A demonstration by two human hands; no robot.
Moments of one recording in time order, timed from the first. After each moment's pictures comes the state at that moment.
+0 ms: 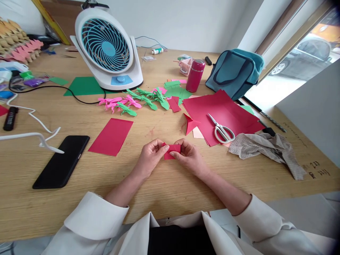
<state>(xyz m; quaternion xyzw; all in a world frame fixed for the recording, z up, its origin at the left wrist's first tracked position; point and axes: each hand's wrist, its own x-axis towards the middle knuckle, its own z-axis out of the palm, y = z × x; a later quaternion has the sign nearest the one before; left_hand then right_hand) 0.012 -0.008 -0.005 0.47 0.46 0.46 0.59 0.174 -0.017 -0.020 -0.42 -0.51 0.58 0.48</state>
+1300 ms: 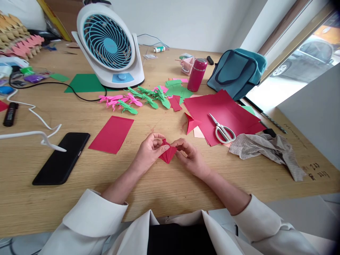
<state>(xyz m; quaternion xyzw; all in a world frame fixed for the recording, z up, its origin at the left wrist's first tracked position) 0.002 0.002 -0.004 0.49 0.46 0.44 0.60 0.185 -0.019 -0.014 -0.35 -0.70 0.40 0.47</state>
